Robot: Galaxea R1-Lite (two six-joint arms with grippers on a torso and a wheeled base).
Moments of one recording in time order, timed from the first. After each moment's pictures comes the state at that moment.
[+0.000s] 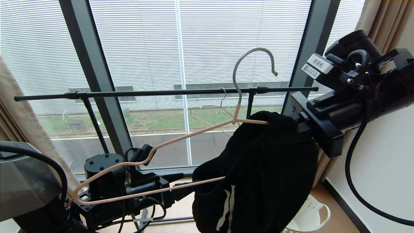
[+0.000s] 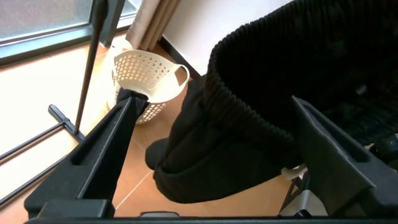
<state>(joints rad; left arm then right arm) -0.47 1.98 -0.32 -1.39 -0.53 -0.42 0.42 1.74 -1.62 0.79 0.92 -0.90</state>
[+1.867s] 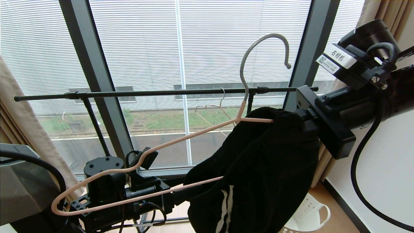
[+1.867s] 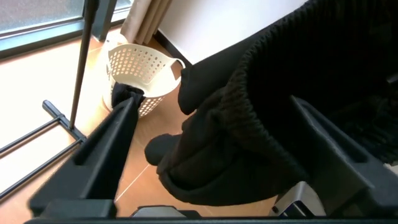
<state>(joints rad) -0.49 1.97 -0.30 -1.40 -0.53 -0.42 0.44 1.68 -1.56 0.70 0.92 -0.90</state>
